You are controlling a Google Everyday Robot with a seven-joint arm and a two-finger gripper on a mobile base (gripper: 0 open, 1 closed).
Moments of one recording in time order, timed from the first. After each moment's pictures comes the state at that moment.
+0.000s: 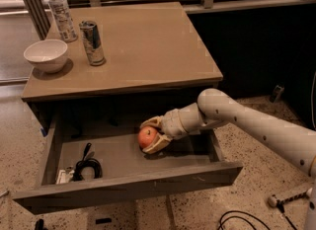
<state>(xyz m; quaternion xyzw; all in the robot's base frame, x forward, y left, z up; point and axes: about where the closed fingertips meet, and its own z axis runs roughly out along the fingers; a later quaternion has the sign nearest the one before) 0.574 0.028 0.617 -0.68 0.55 0.29 0.38</state>
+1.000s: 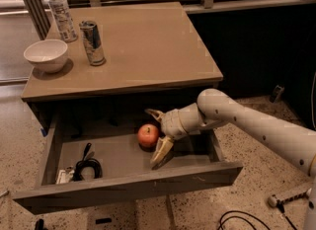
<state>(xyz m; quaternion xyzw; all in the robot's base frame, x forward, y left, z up) 0.574 0.028 0.617 -0.68 0.55 0.29 0.38</state>
